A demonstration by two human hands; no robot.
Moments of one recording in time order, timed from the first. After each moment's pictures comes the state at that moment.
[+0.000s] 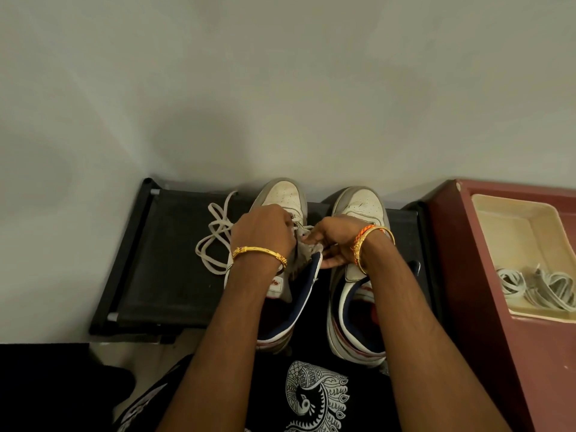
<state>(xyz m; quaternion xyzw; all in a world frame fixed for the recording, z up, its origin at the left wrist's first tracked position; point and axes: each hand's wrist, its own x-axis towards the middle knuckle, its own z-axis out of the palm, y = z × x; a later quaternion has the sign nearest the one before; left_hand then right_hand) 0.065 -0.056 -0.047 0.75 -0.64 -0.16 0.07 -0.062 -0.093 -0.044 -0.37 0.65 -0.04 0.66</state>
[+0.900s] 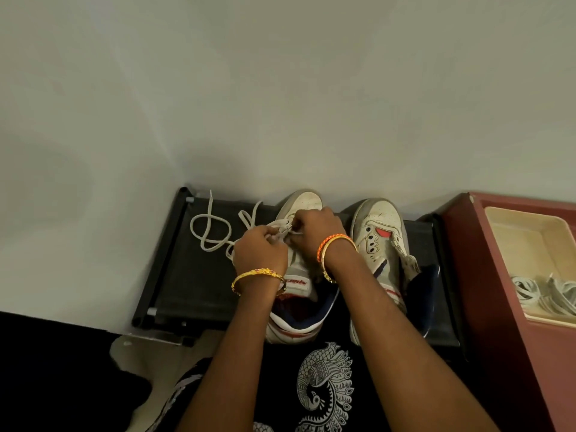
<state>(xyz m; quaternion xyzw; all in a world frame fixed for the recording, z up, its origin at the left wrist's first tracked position) 0.087 -0.020 -0.054 0.82 -0.40 -0.27 0.31 -0.003 -0.086 -0.068 -0.80 0.58 0.01 0.18</state>
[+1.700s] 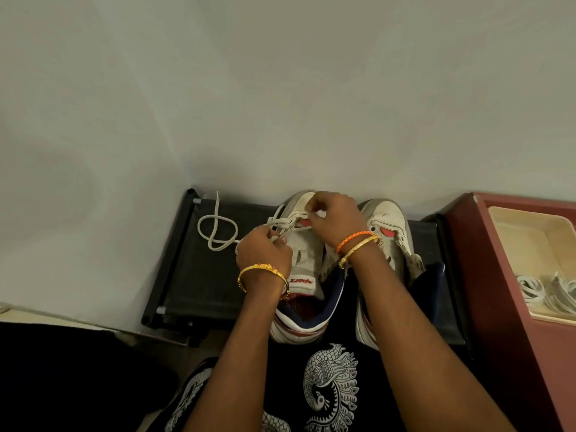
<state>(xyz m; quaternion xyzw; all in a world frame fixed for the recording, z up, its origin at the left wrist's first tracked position) 0.090 -0.016 -0.063 0.83 -0.40 -0.24 0.30 -0.018 -0.096 -0.067 -0.75 0.59 -0.19 0.23</state>
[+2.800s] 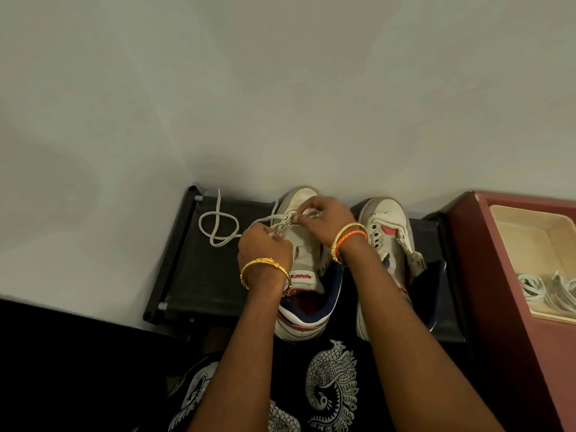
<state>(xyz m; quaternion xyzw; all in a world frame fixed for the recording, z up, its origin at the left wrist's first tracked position) 0.090 -0.018 -0.061 0.84 -0.35 -0.27 0.32 -0.009 -0.088 -0.055 -0.68 0.61 -0.20 0.37</state>
